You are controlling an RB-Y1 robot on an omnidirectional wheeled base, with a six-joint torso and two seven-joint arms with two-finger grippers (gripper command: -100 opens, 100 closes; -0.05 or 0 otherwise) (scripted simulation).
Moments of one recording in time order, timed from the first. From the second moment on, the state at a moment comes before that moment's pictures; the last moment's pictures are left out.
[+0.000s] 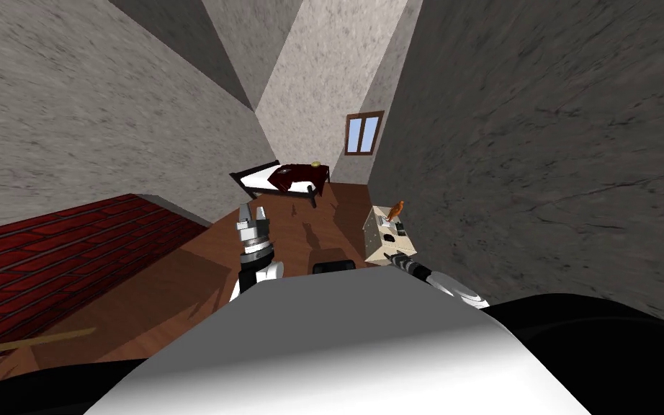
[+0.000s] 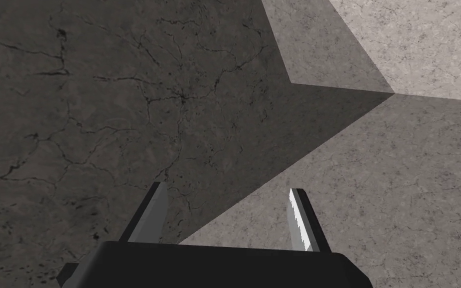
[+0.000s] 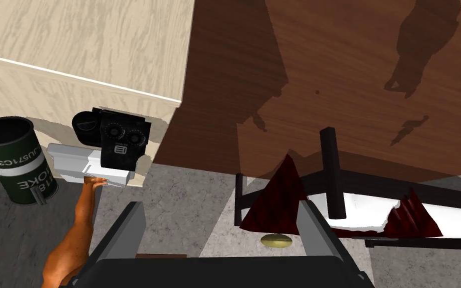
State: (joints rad) left arm 0.54 0.01 0.02 -2.25 -0.02 -0.57 -0.07; right arm 0.58 -0.78 0.17 -1.41 0.77 -0.18 0.18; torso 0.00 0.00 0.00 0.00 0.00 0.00
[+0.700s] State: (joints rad) left arm 0.54 0.01 0.02 -2.25 -0.02 -0.57 -0.07; right arm 0.59 -0.83 0.19 -1.24 0.92 -0.19 0.19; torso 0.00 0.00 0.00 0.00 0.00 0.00
